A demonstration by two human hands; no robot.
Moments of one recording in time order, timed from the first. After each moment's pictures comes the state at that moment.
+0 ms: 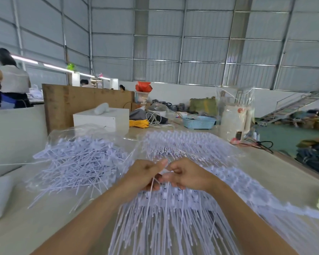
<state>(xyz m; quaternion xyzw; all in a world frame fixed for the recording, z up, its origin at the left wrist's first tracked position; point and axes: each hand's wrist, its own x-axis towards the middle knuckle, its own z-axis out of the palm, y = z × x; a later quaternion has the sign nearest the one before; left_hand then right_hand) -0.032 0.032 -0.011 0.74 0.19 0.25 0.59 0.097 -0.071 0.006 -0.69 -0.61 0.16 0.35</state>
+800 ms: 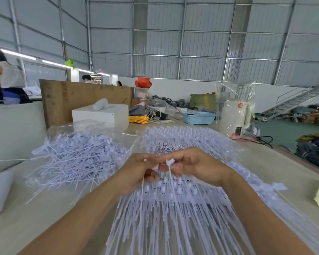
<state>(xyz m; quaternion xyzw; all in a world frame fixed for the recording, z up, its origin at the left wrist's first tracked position) -0.034 0.039 -0.008 0.67 0.15 0.26 0.68 0.090 -0.099 0.029 -0.58 -0.65 0.25 0.42</state>
